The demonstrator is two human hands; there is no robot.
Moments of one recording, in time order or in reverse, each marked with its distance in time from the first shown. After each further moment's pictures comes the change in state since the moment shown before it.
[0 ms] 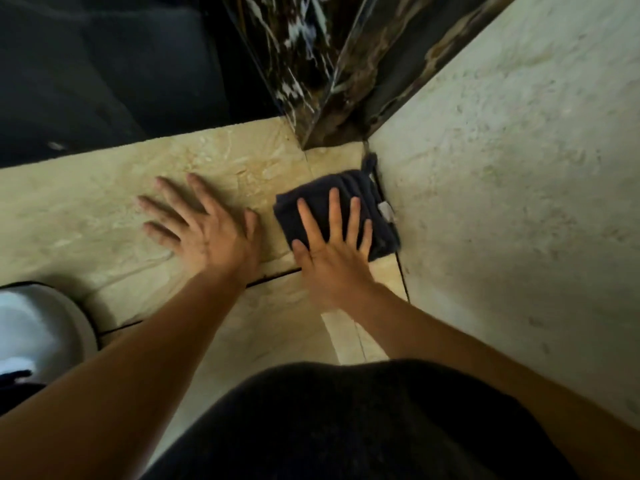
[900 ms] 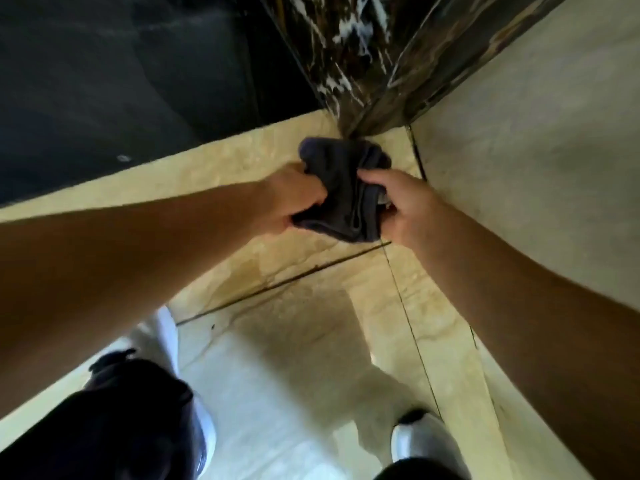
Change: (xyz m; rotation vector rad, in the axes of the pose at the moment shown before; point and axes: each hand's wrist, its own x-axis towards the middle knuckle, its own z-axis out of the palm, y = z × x) left_hand 0.047 0.041 -0.060 -0.825 -0.830 -0.018; right_hand 0.058 -0.012 -0.067 1.660 -0.204 0.865
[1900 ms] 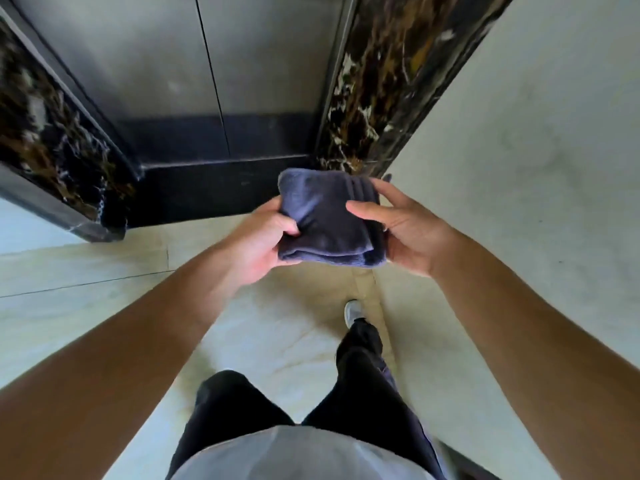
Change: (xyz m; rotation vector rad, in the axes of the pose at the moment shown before) left_hand -0.911 0.091 0.016 -0.461 0.012 0.318; right_hand -0.932 0.018 -0.047 -0.316 -0.524 -0.416
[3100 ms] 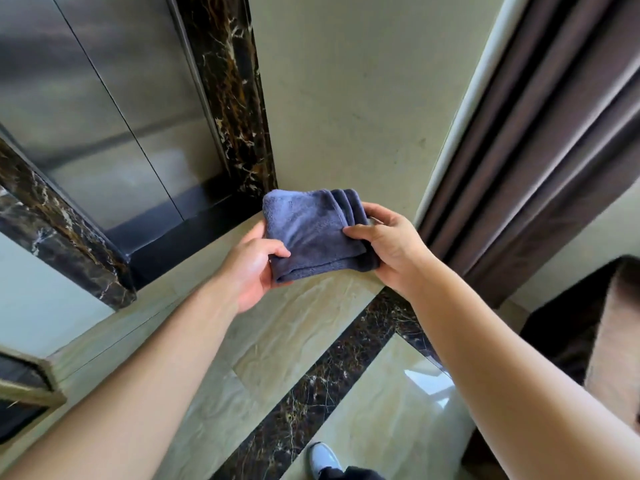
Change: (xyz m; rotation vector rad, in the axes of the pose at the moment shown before) left_hand -0.673 -0.268 0.023 0.354 -0.336 0.148; right_hand -0.691 0.360 0.215 0.354 0.573 -0.495
